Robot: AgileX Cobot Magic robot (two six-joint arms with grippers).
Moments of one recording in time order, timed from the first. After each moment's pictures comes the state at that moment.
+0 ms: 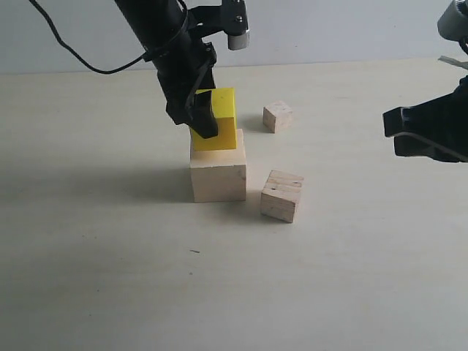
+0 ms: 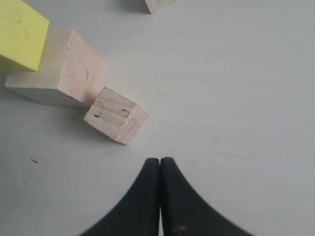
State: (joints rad) left arm -0.54 2.13 -1.89 -0.30 1.21 1.15; right arm 0.24 1.14 -0.70 0.35 0.61 -0.10
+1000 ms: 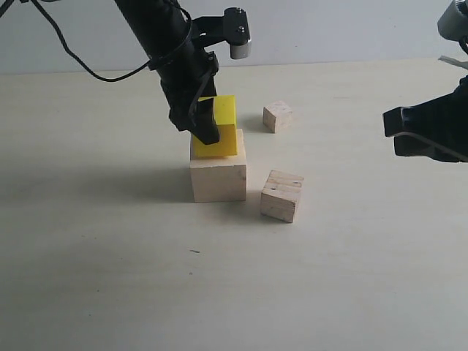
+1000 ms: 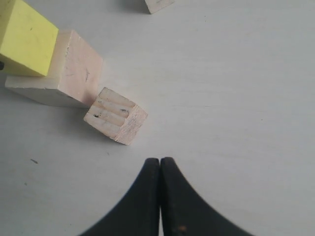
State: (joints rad) left arm -0.54 2.16 -1.89 -0.31 1.21 1.15; right arm 0.24 1.14 -0.70 0.35 0.61 -0.10
